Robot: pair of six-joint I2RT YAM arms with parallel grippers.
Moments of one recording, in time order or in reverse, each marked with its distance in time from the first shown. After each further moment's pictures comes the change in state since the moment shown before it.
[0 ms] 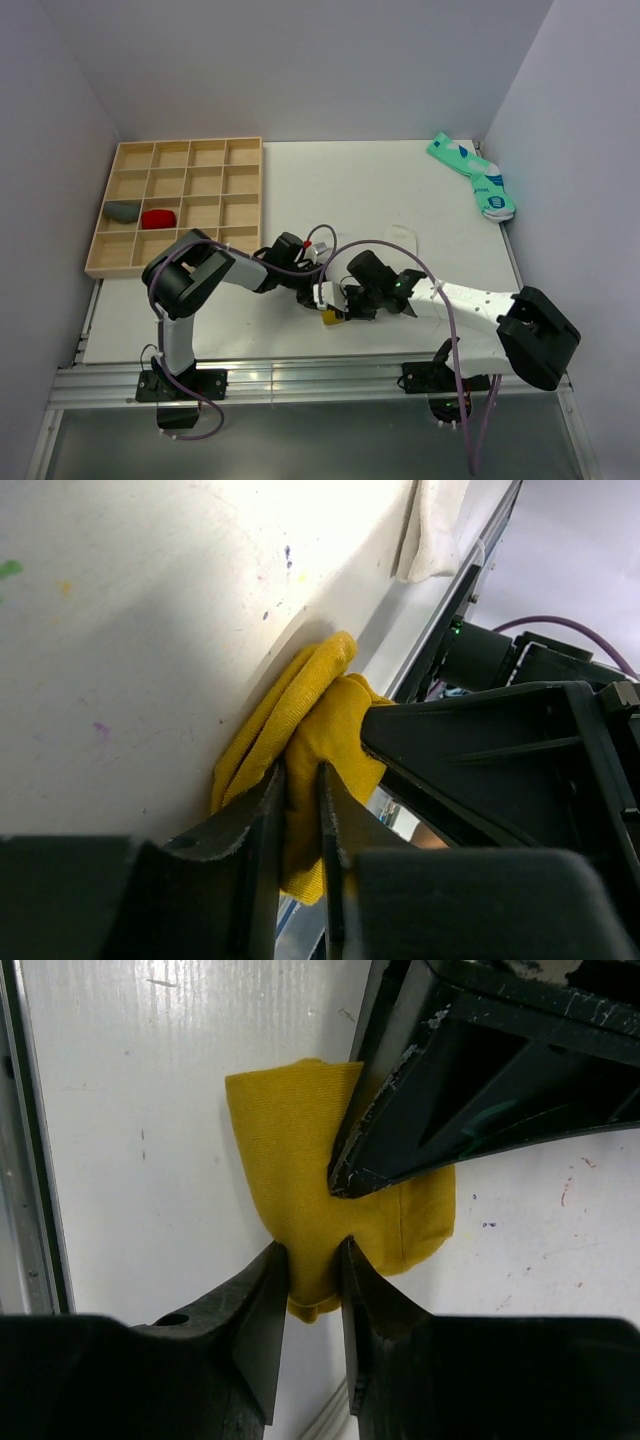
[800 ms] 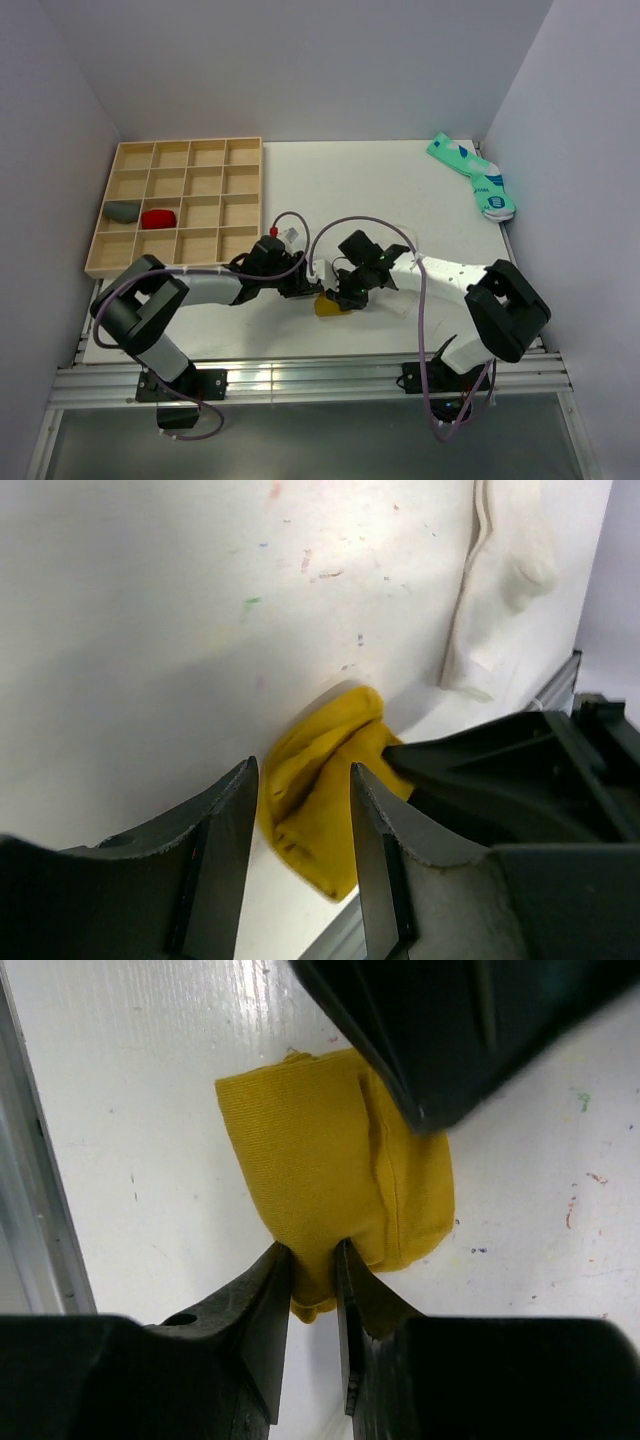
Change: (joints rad) left arm 0.003 -0.312 -0.159 -0.050 -0.480 0.027; right arm -0.094 0.212 0.198 -0.123 -0.105 0.082
